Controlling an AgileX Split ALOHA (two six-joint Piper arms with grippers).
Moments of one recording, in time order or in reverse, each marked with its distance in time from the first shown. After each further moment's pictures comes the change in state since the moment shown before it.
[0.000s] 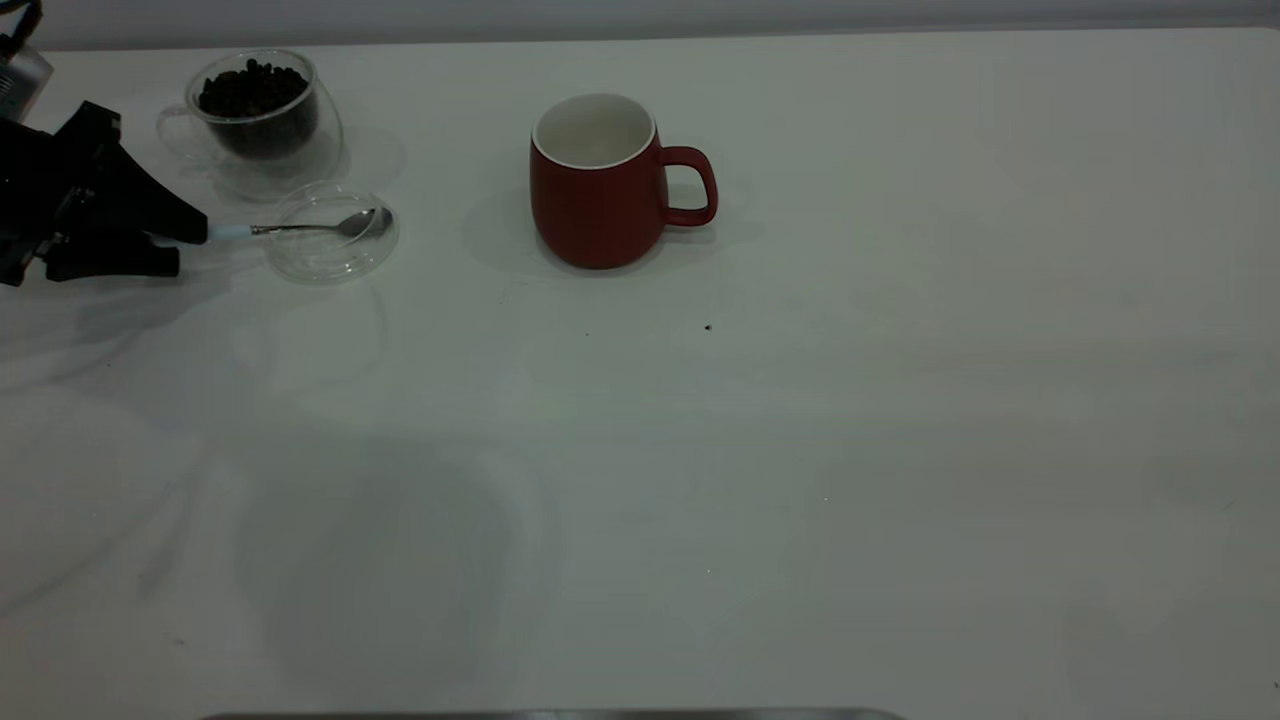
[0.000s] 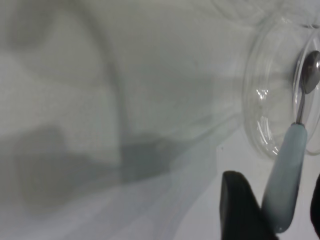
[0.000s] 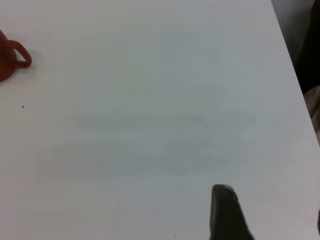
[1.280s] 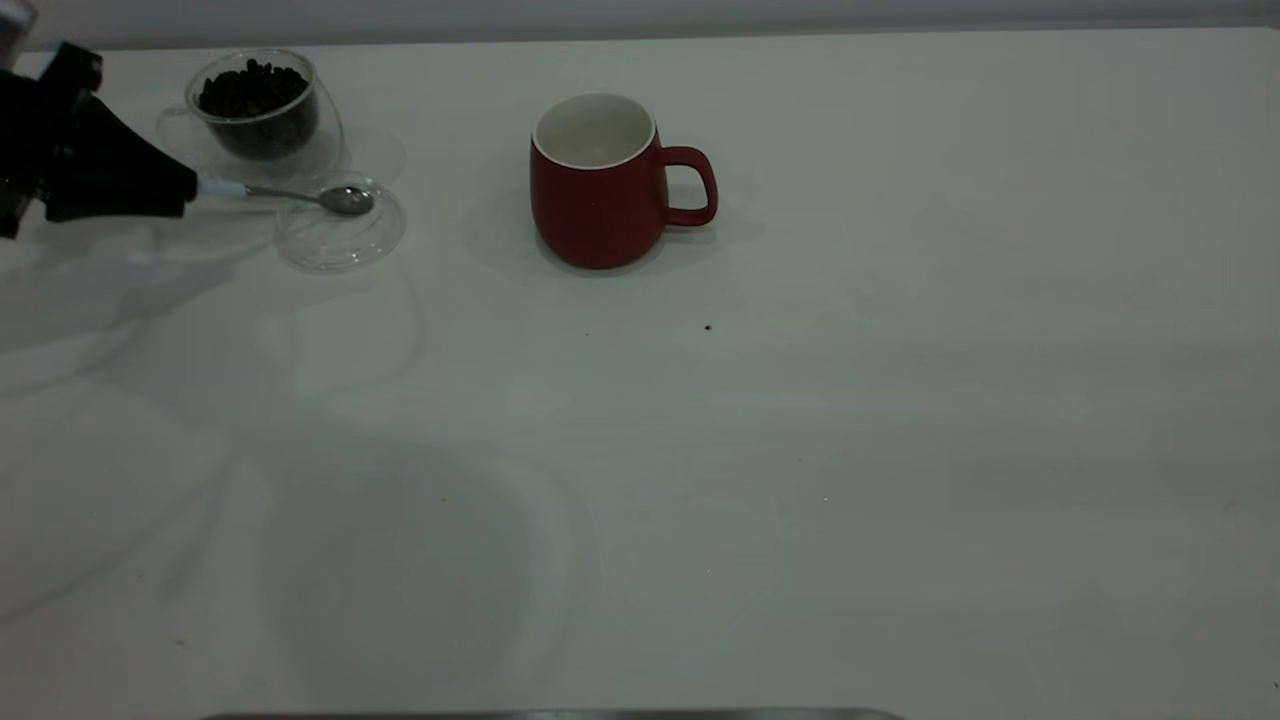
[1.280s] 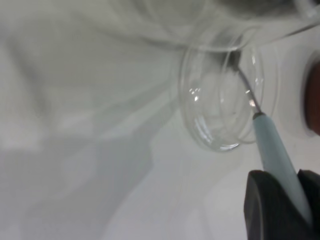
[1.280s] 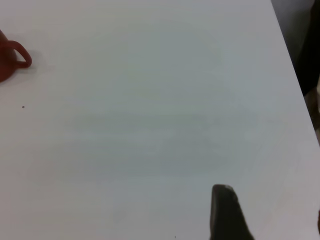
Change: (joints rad) left arm -0.003 -0.067 0.000 -0.008 0.065 -0.001; right arm 0.000 0.000 0.000 0.001 0.000 0.000
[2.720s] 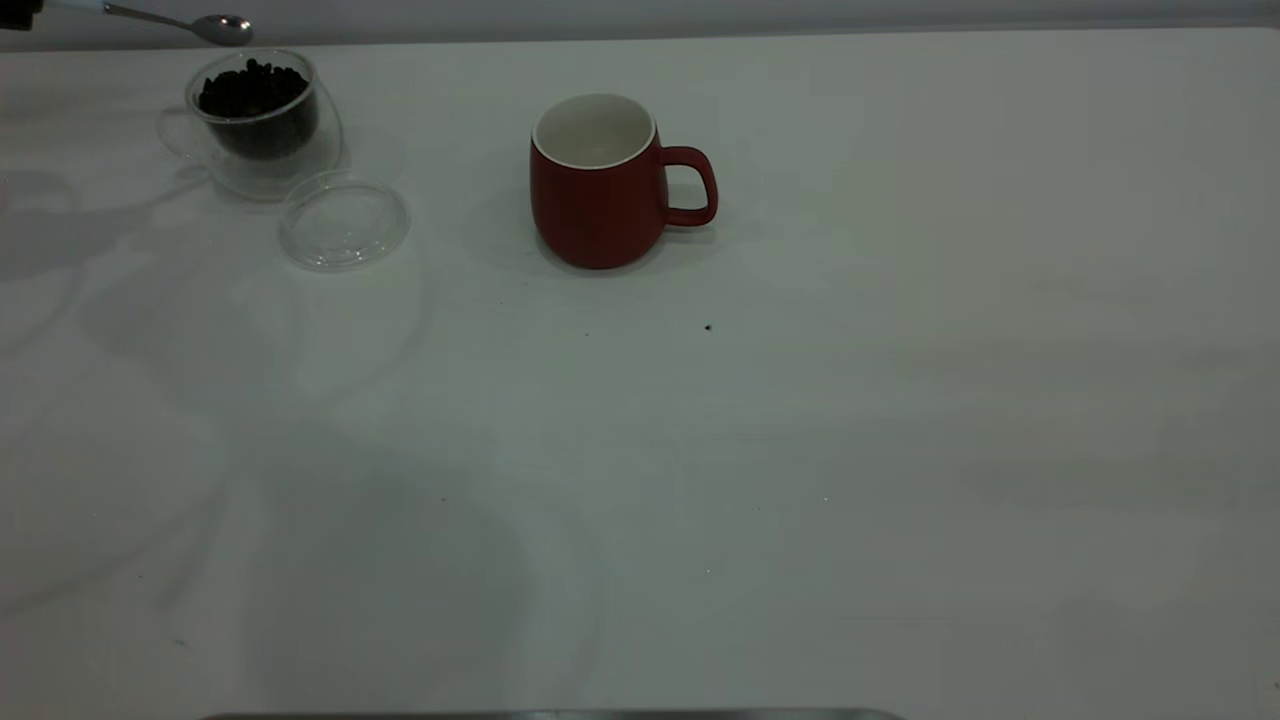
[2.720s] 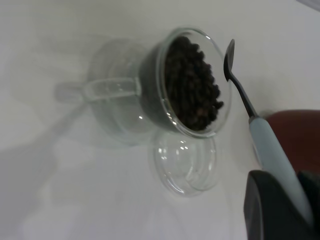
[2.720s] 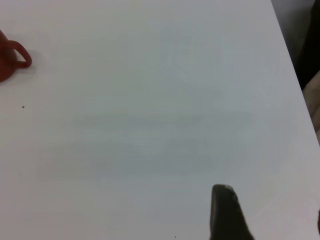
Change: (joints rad) left arm 0.096 -0.097 -0.264 0.140 0.167 -0.158; right arm 0.000 0.000 0.000 0.000 -0.001 0.000
